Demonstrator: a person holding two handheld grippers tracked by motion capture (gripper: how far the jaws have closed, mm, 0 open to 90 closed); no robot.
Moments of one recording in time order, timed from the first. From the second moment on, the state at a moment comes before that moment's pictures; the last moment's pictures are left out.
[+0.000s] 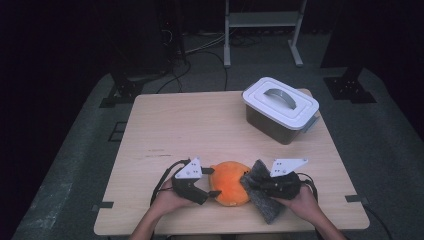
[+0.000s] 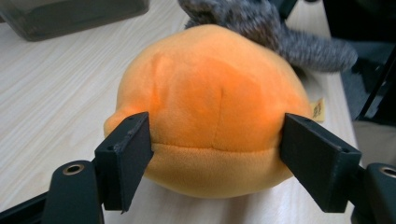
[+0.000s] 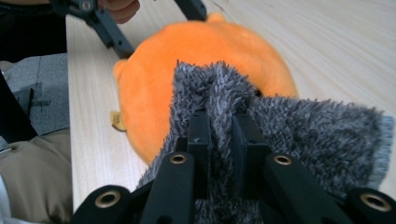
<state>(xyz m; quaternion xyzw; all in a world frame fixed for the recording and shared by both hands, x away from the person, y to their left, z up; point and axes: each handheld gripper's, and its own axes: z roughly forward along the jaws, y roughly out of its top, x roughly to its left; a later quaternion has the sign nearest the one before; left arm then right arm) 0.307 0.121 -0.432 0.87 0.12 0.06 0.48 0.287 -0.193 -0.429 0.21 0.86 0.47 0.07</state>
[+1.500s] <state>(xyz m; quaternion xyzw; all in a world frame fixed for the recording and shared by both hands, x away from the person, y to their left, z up) 0.301 0.107 -0.431 0.87 0.11 0.07 0.48 0.307 -0.161 -0.393 0.17 0.85 0.49 0.04</state>
